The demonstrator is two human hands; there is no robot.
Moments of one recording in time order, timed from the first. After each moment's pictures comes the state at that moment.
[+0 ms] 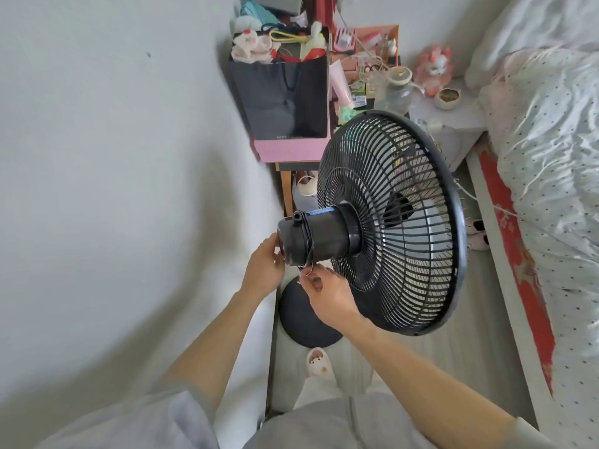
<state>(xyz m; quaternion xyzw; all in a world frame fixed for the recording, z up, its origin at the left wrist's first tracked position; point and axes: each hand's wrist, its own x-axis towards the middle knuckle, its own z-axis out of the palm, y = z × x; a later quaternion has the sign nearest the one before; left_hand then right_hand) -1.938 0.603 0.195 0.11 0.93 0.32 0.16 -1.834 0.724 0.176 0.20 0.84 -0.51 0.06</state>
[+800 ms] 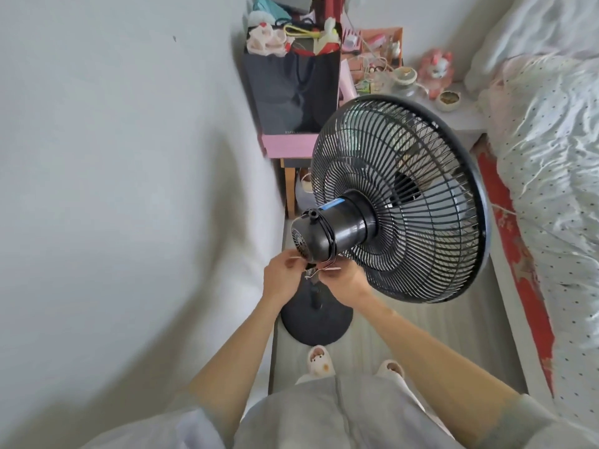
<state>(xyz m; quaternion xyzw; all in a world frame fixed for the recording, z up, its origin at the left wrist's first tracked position) -1.902 0.585 0.176 0.00 0.88 0.42 0.21 -1.841 0.723 0.168 0.27 0.83 -0.47 0.12</state>
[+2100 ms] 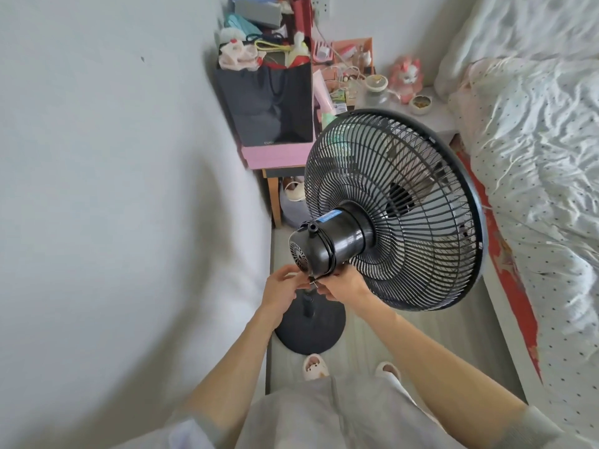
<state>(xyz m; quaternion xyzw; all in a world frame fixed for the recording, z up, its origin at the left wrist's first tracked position) -1.891 0.600 0.156 -0.07 0.74 0.57 0.34 -1.833 0.745 0.185 0.37 0.69 -0.60 0.15</state>
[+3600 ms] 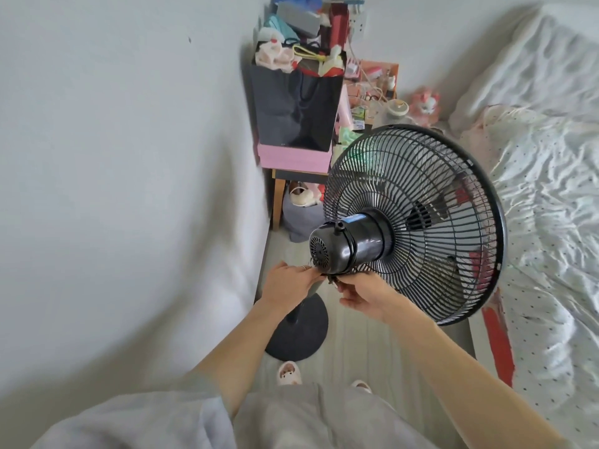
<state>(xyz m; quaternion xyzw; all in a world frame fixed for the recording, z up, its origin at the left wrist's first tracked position) -1.904 0.610 0.150 0.39 0.91 0.13 -0.11 -1.830 0.782 0.204 0.40 0.55 -0.70 0.21</state>
